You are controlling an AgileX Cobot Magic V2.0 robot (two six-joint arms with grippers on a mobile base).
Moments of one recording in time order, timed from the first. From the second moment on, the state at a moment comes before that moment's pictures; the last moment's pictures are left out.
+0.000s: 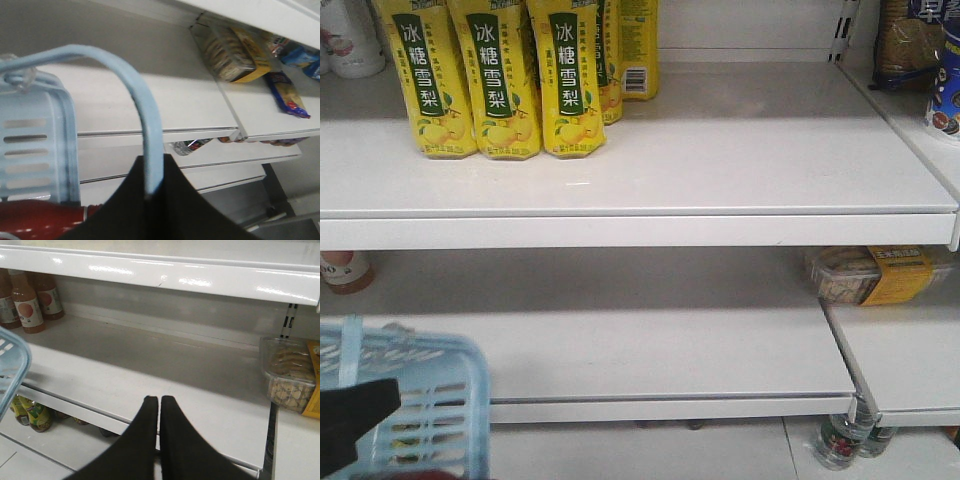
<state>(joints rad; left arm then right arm) -0.26 0.58 -0.45 -0.57 0.57 -0.05 0.54 0.08 -0.31 -0.17 0.55 0.22</state>
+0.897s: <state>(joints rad) -0.26 0.00 0.04 0.05 0.30 -0.27 0.54 0.08 -0.31 -0.17 0.55 0.22</state>
